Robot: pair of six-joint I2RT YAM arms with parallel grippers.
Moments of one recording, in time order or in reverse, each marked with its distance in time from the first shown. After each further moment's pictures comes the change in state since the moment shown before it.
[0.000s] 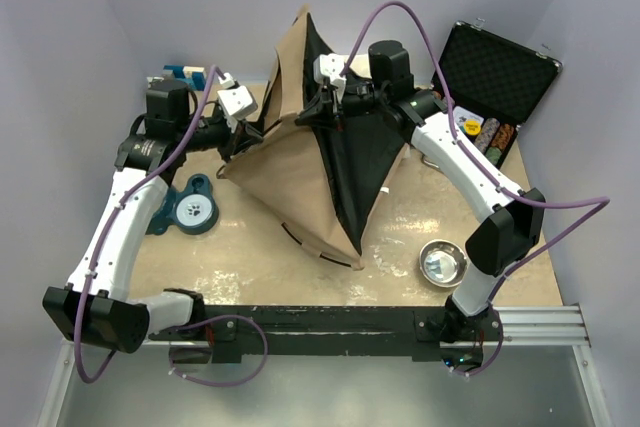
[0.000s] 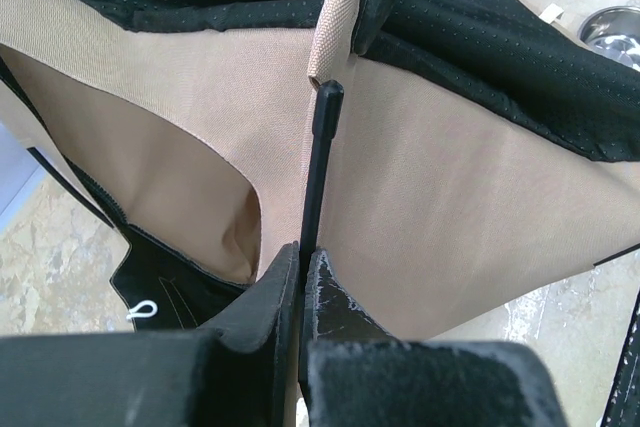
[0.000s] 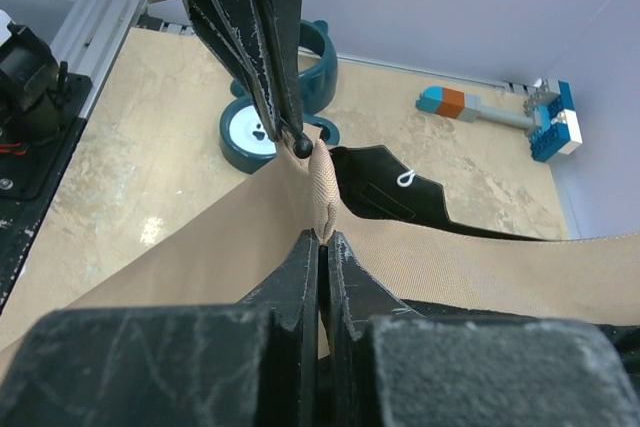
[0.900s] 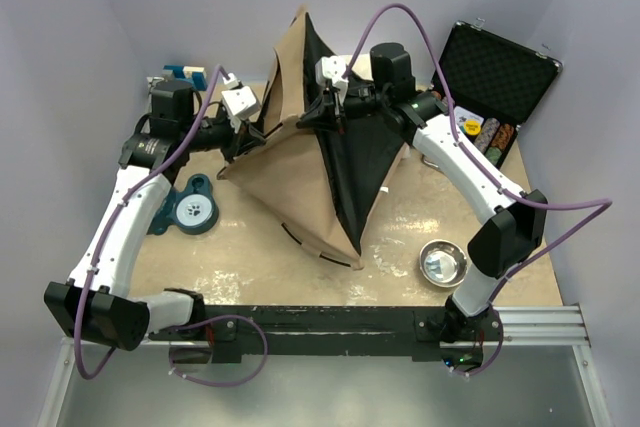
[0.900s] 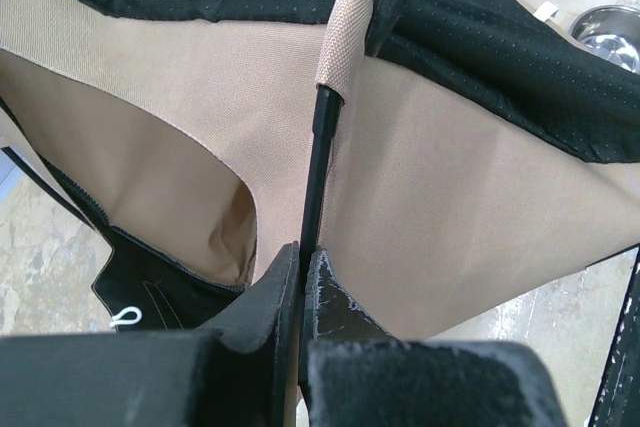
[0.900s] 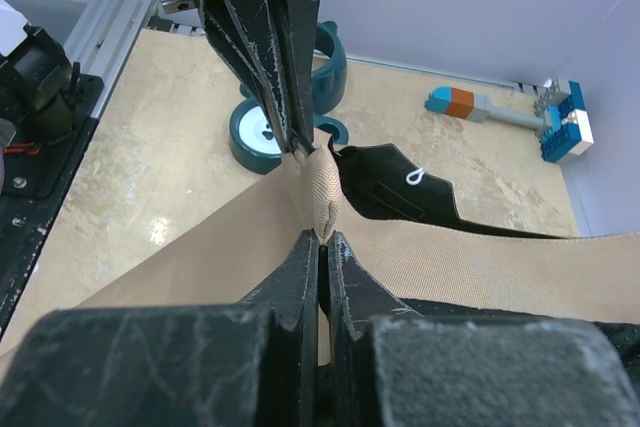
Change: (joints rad) left arm -0.016 0.014 -0.005 0.002 -0.009 -0.016; right arm -0.002 -0.017 -0.031 0.010 -0.020 0.009
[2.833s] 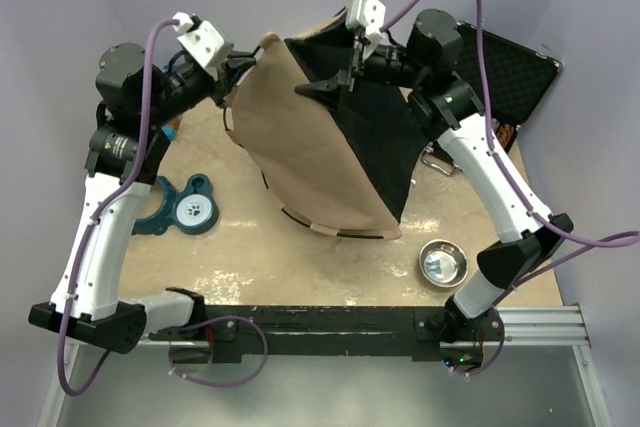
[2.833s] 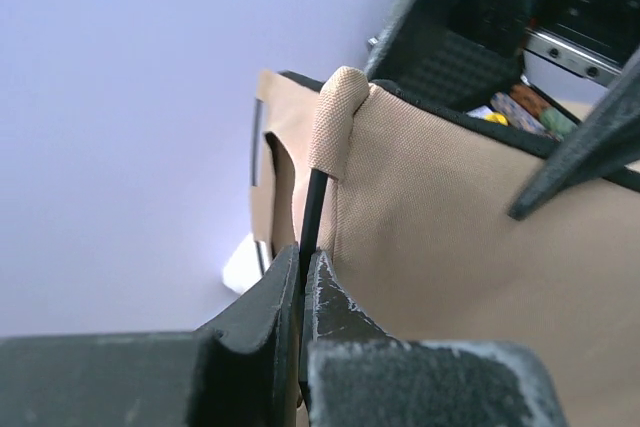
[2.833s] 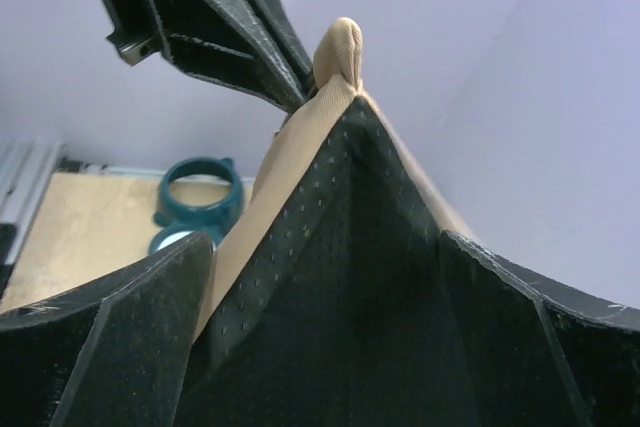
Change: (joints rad) left arm -0.074 -0.022 0.320 0.256 -0.194 -0.183; right arm -0.008 -0.080 0.177 0.195 0.139 0.271
